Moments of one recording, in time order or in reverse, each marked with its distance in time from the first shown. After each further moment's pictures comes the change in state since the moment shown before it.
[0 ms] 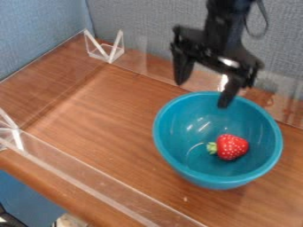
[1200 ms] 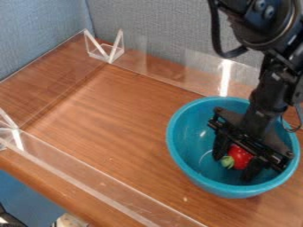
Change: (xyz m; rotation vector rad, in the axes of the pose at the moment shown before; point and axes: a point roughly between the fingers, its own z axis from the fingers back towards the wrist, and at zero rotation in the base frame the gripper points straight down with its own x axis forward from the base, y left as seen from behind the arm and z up) arm -0.009 -0.063 -0.083 -0.007 0.137 -0.095
